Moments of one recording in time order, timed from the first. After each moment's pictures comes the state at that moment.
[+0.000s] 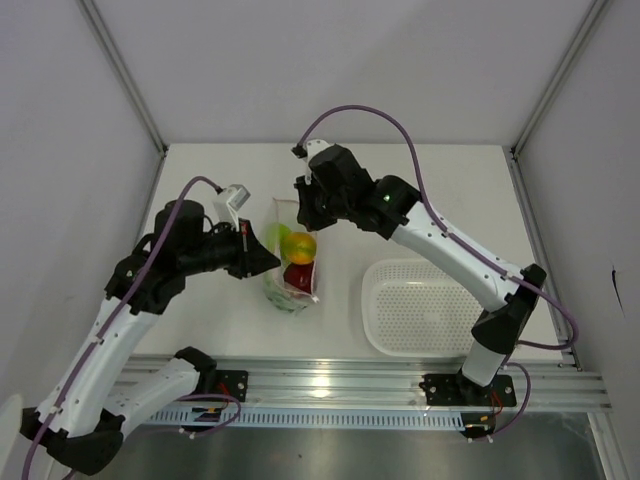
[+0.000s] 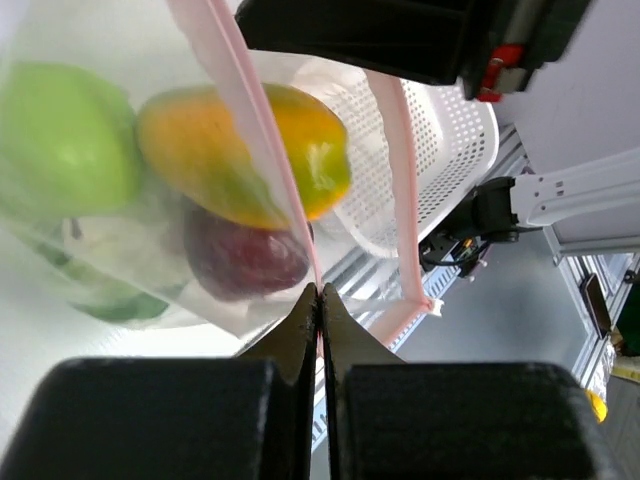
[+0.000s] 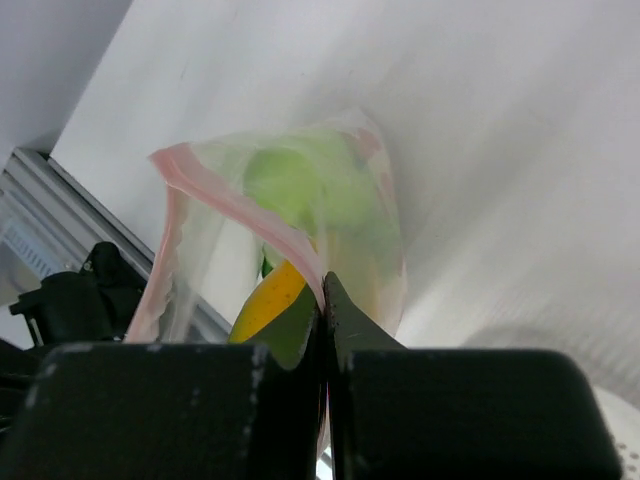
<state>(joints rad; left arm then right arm) -0.46 0.86 1.15 -0.82 0.47 -0.41 0.95 1.71 1.92 -0.82 0.05 0.39</state>
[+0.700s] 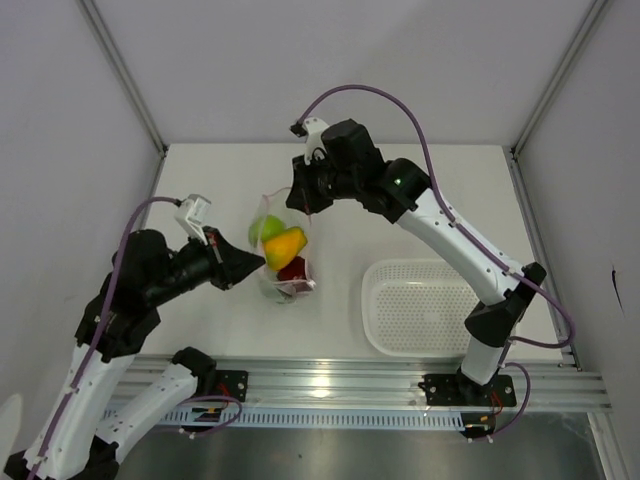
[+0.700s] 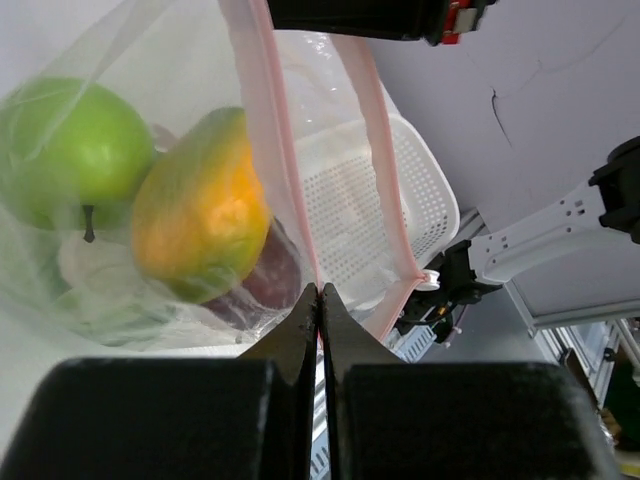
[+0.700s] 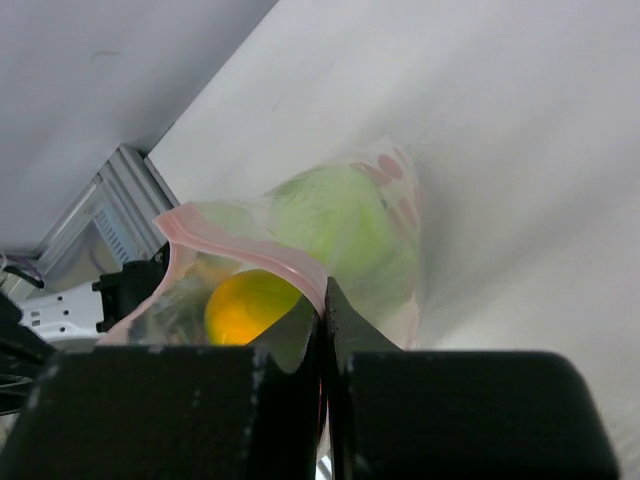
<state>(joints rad) -0.46 0.66 1.11 -0.74 0.38 -0.54 0.87 1.78 2.11 -0.81 -0.19 0.31</state>
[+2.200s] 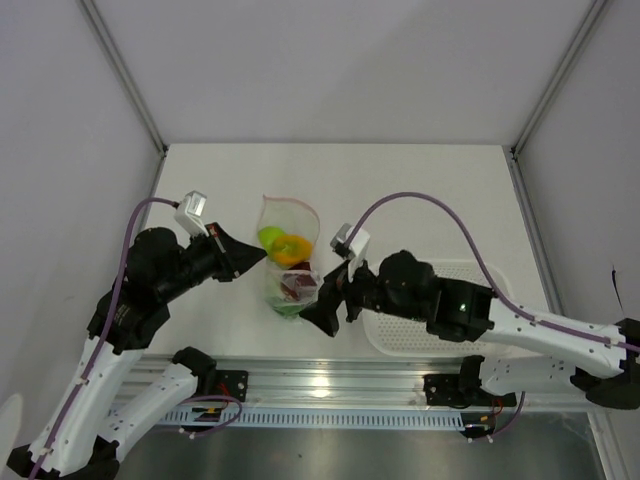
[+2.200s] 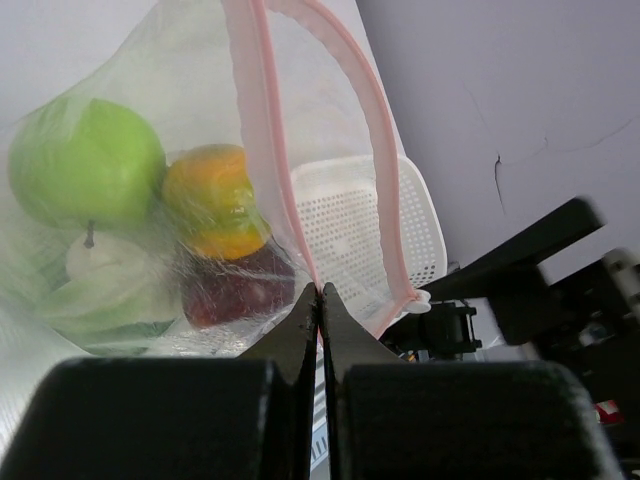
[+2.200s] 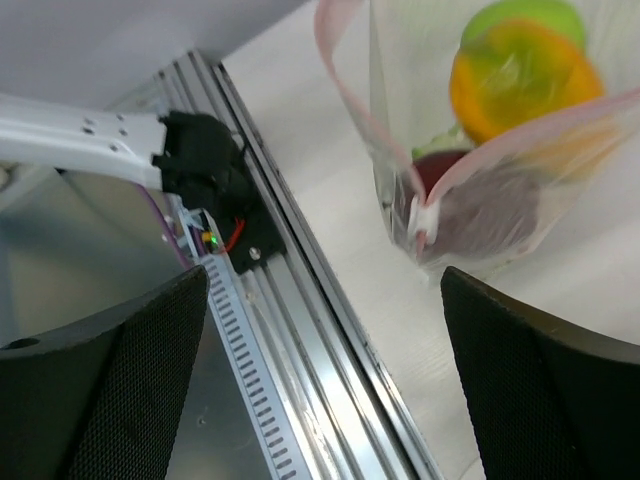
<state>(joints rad) -0.45 0.66 1.03 -0.67 0.26 -0.73 1.23 1.06 1.15 -0.34 0.02 0.32</state>
